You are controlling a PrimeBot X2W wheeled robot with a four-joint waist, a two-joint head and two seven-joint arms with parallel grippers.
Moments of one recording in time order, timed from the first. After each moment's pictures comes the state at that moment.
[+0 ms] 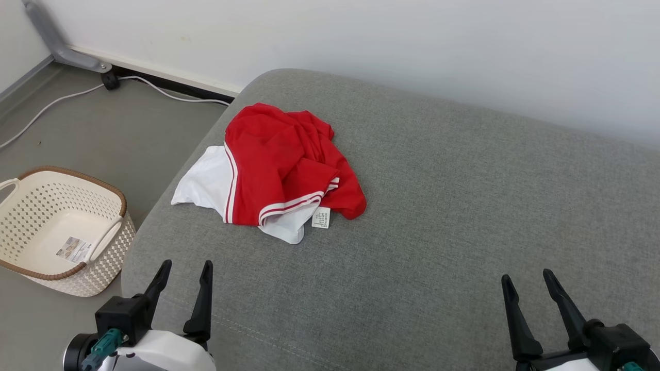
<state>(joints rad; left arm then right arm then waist) -0.07 0.46 -0.55 0.03 -0.69 0.36 -0.20 0.13 -0.04 0.07 0.01 0.16 0.13 -0.20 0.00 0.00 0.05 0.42</state>
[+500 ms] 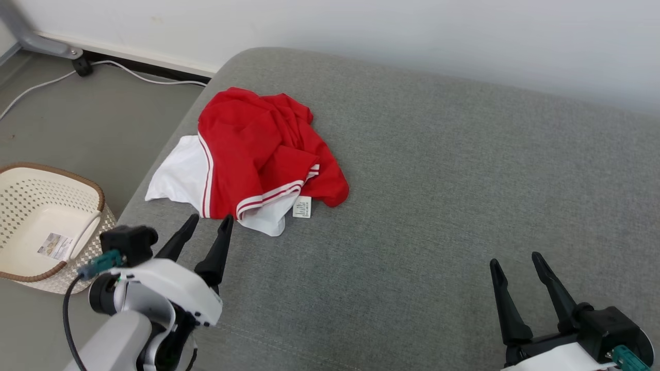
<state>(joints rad) -0.26 0.40 -0.55 0.18 -0.86 0.15 -0.09 0.09 -0.04 0.09 0.00 0.16 0.13 -0.18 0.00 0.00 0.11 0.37</state>
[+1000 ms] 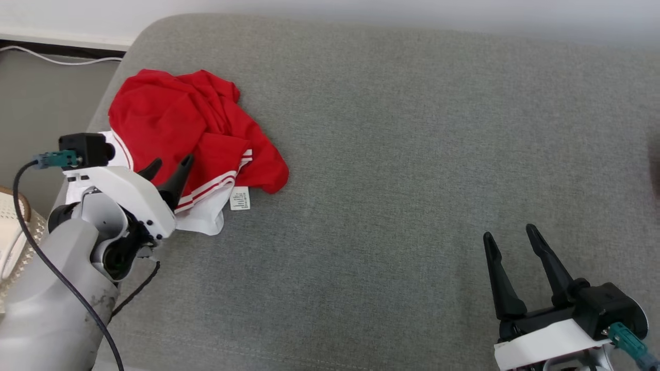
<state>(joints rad) -0.68 0.36 -0.55 0.70 -0.99 -0.09 0.13 0.00 -0.04 0.12 0.00 0.15 0.13 -0.18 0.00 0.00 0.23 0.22</state>
